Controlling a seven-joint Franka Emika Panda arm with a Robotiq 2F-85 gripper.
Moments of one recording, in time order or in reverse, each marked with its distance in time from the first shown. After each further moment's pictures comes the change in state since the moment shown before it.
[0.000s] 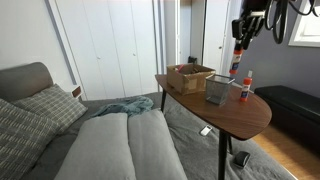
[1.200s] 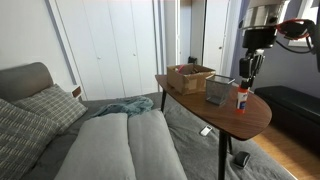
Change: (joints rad) arm 0.110 -0.032 -0.038 -0.248 0.091 -0.012 -0.245
